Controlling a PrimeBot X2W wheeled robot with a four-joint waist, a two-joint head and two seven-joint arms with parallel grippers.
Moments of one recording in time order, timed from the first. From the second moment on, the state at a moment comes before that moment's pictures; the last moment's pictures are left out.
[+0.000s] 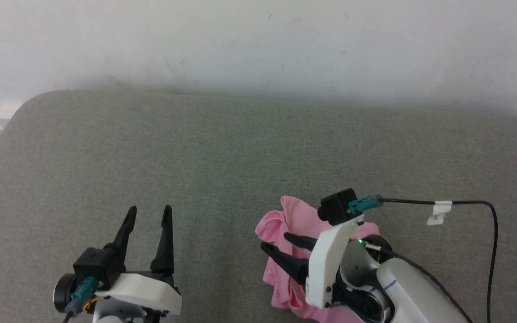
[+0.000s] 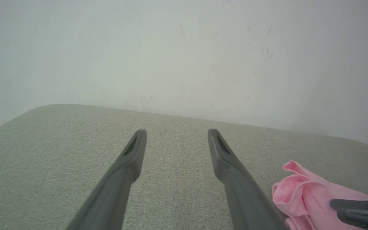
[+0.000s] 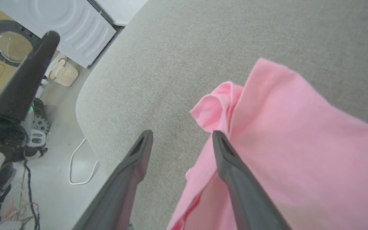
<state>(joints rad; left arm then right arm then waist) -0.03 0.26 -0.27 0.08 -0.41 0.13 -0.26 -0.30 -0.05 0.49 0.36 0.77 0.13 0.45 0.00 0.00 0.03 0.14</state>
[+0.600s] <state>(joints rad) 0.02 0.23 -0.19 0.08 -0.41 0.13 -0.26 -0.10 -0.20 0.25 -0.03 0.25 0.13 0.08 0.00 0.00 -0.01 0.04</state>
